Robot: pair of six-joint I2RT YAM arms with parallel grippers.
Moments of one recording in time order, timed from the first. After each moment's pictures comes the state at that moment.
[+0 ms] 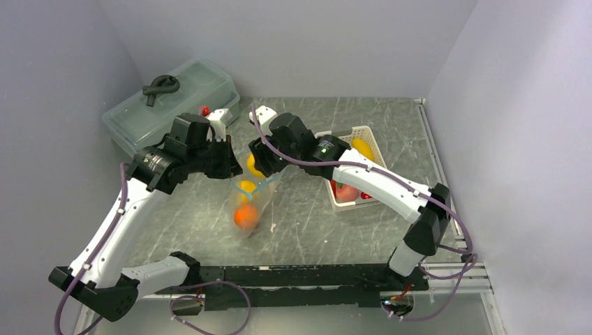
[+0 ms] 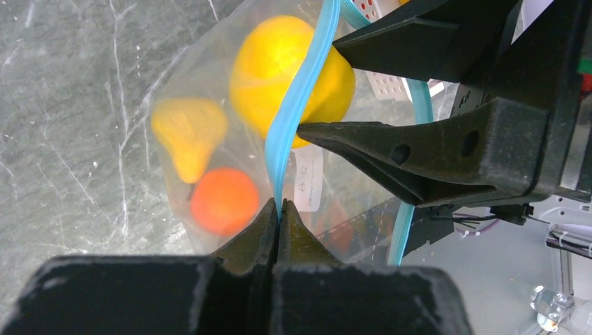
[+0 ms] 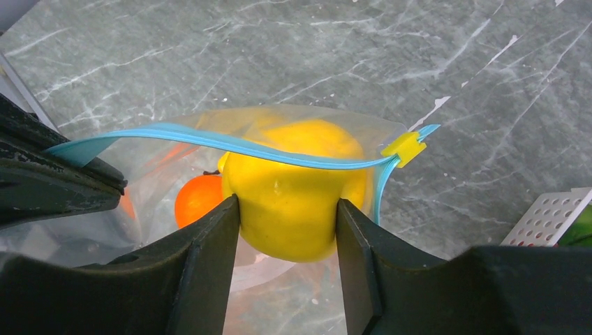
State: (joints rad) left arm -0.48 1.11 1.41 -1.03 0.18 -0.41; right arm 0.96 1.66 1.64 -0.58 0.02 0.14
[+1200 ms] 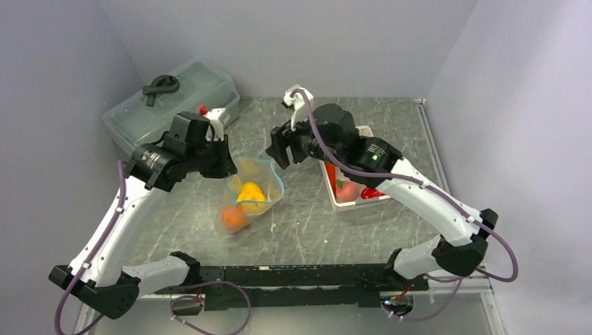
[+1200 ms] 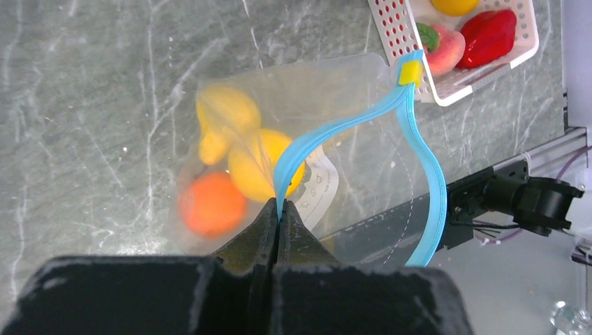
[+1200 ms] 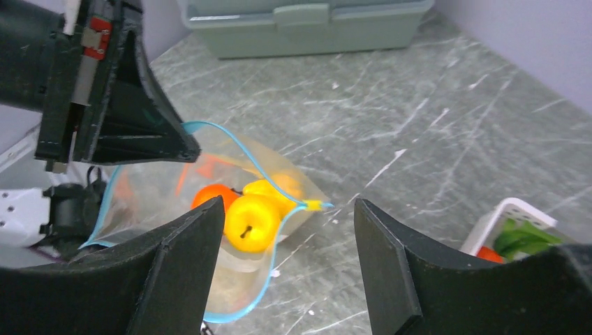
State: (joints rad) left arm -0.48 1.13 1.44 -1.09 0.13 -0.41; right arm 0.96 1.41 1.64 -0.57 0.05 0.14
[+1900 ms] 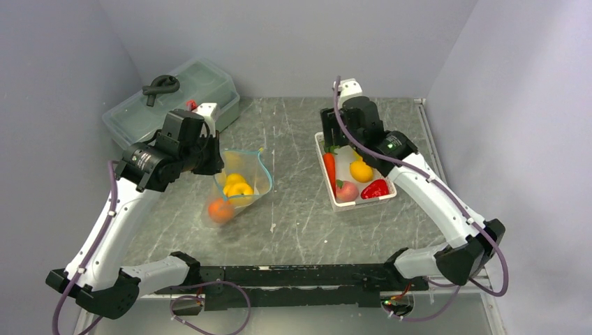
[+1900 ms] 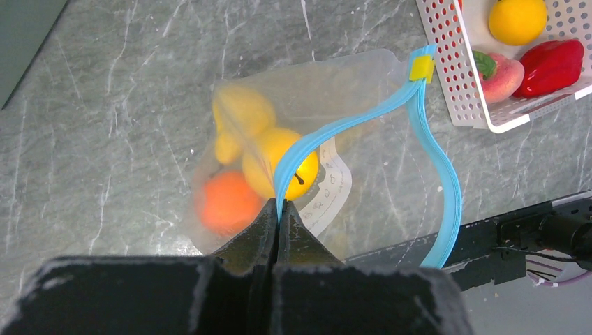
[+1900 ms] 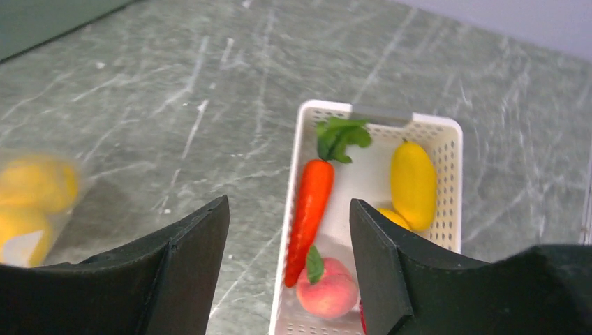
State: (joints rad) left arm -0.48 1.13 1.54 -1.17 -0.06 -0.35; right arm 0.67 1.33 1.46 -0.60 0.30 0.12
